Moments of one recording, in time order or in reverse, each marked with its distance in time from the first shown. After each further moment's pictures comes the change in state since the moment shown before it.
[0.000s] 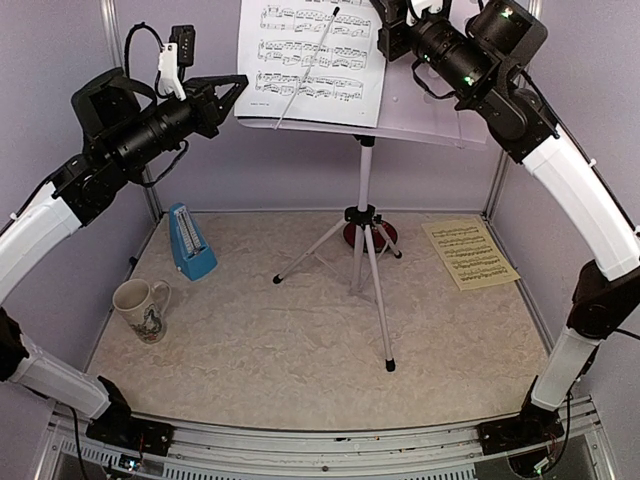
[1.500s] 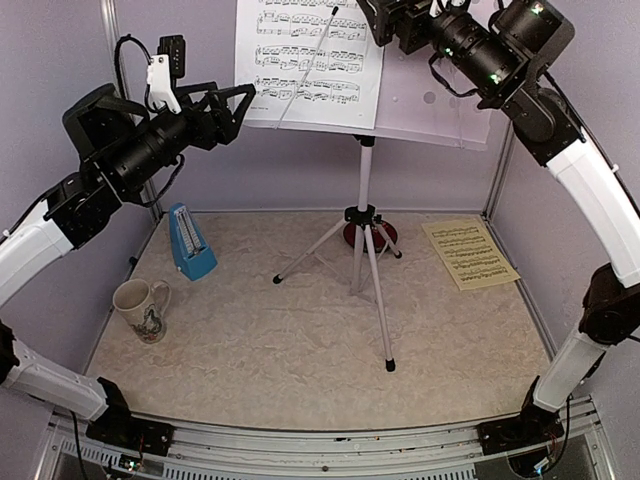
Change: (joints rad) left arm -0.103 -0.080 -0.118 0.065 -0.246 0.042; right arm 0.021 -0.074 -0.033 -0.021 -0.021 0.062
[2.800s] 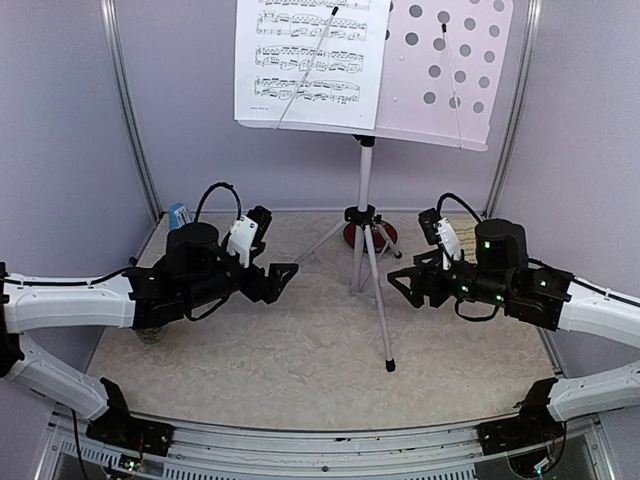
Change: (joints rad) left arm -0.093 0.040 -0.662 0.167 -0.008 -0.026; right arm -0.089 -0.643 -1.504 -0.042 -0.158 0.708
